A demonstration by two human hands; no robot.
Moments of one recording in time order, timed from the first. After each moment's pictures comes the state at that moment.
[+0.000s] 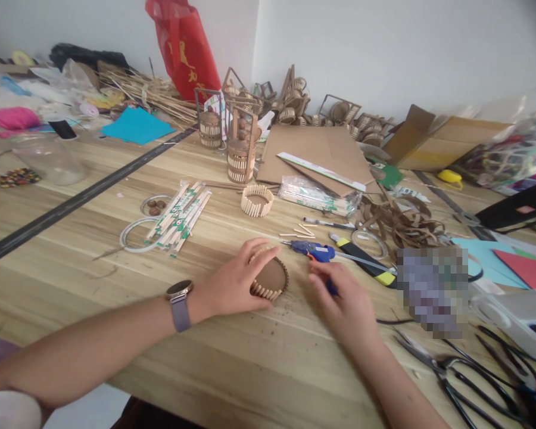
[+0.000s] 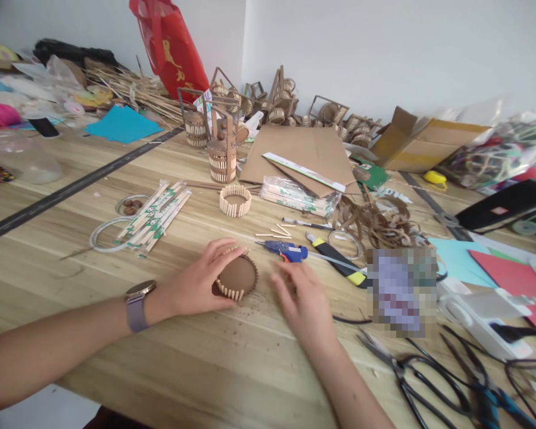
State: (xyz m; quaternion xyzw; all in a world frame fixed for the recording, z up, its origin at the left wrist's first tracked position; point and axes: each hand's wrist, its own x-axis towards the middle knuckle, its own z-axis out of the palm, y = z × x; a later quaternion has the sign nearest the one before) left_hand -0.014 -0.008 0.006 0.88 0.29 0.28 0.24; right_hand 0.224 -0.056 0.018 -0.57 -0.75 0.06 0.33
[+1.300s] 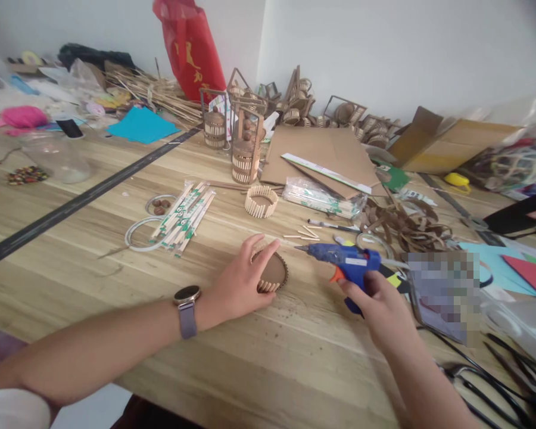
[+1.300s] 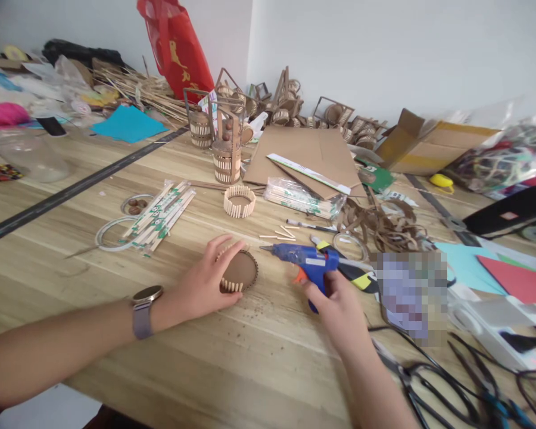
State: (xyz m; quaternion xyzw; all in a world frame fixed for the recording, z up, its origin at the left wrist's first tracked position) left_hand -0.005 -0.017 0.007 0.84 0.41 0.29 0.20; right_hand 0.247 -0.053 0.033 -0.69 -0.49 0.32 0.43
